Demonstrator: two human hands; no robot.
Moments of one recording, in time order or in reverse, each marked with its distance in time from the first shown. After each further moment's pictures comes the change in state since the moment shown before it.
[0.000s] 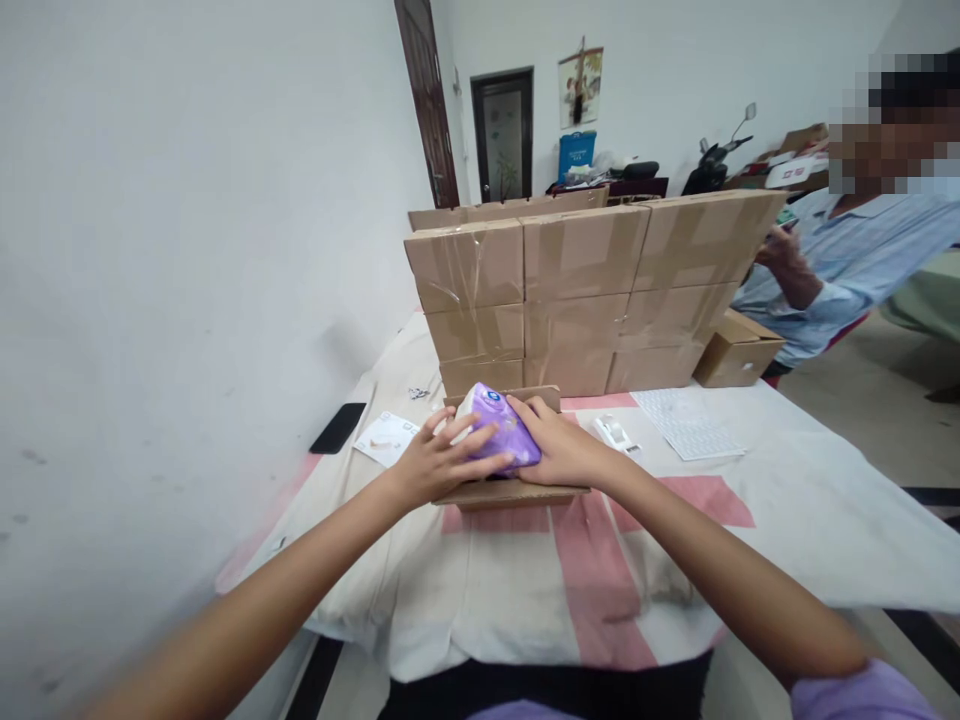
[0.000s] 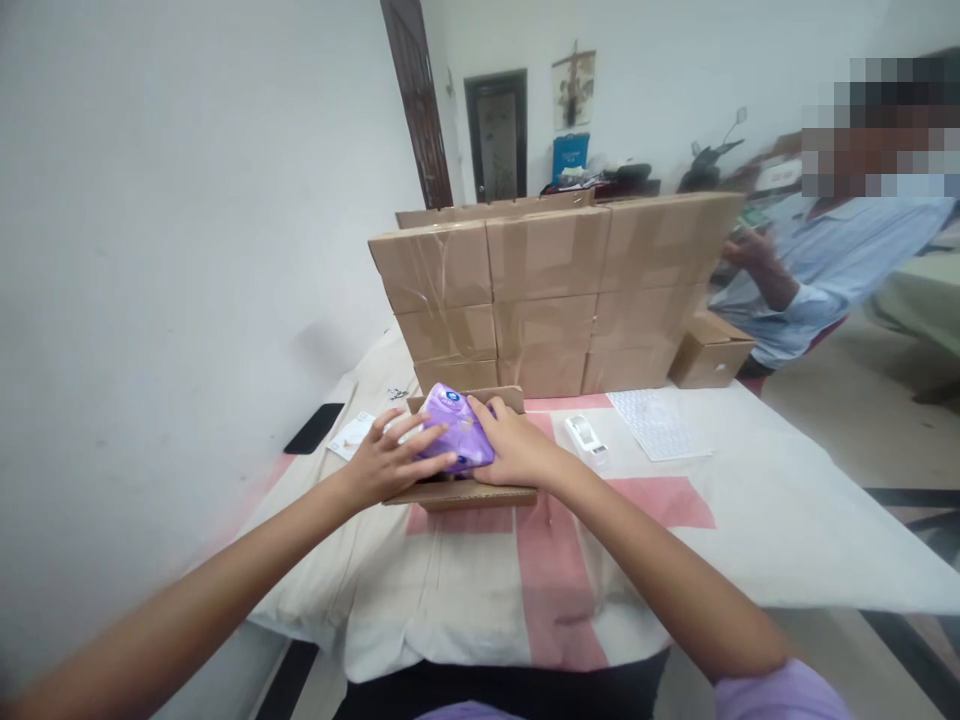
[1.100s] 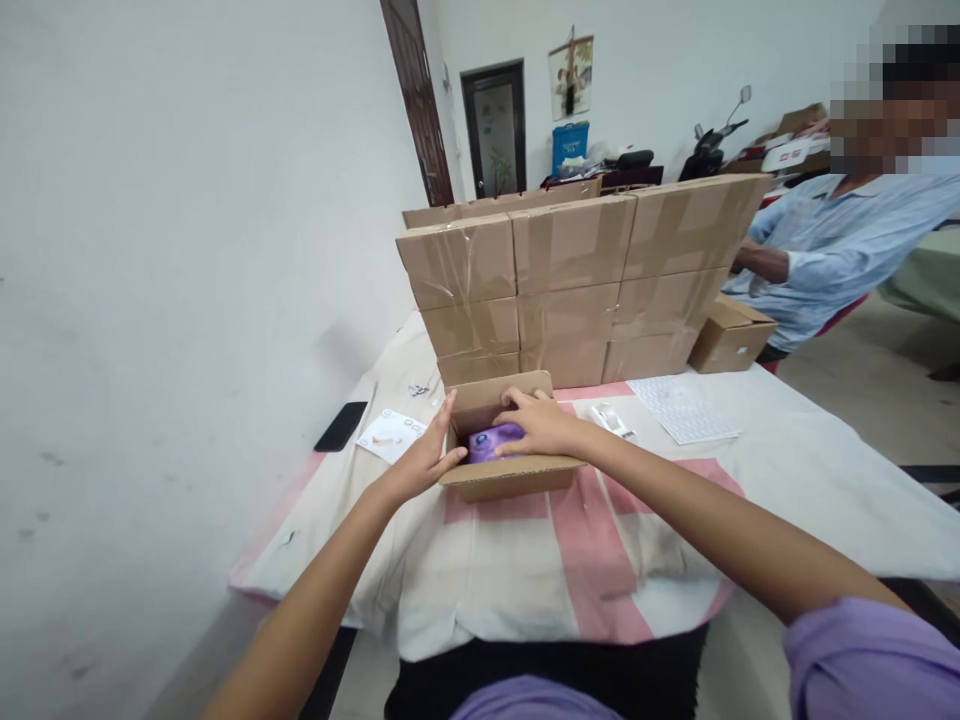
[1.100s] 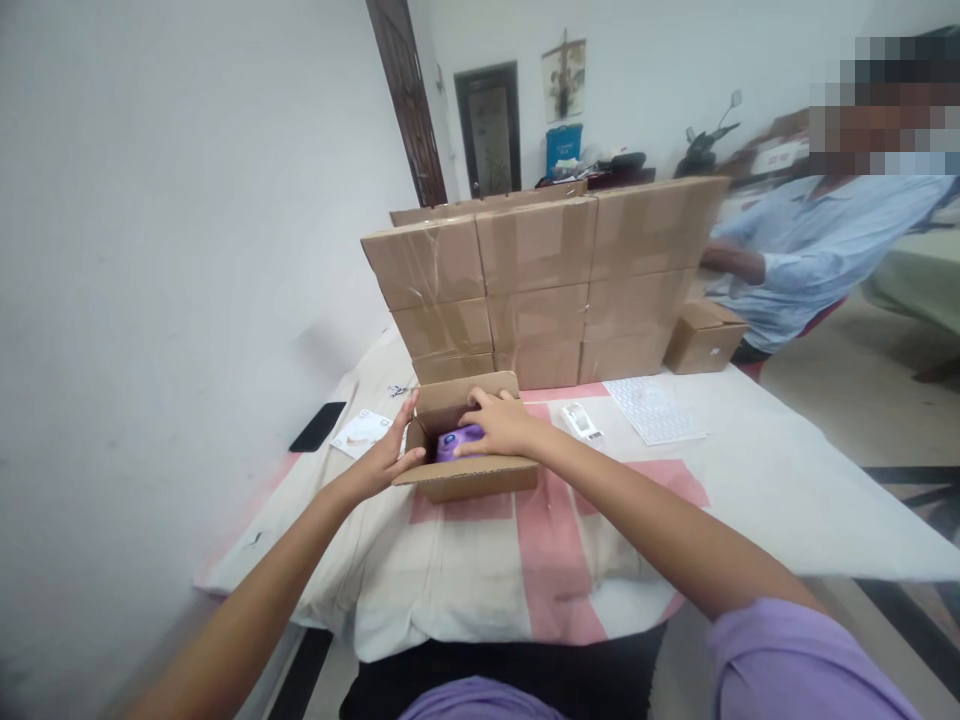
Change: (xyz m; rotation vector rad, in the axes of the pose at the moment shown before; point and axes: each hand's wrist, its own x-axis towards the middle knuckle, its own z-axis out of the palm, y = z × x) left_hand -0.046 0.004 0.023 -0.844 -0.345 -0.736; right_hand 0.036 0.031 0.020 -0.113 0.001 -0.147
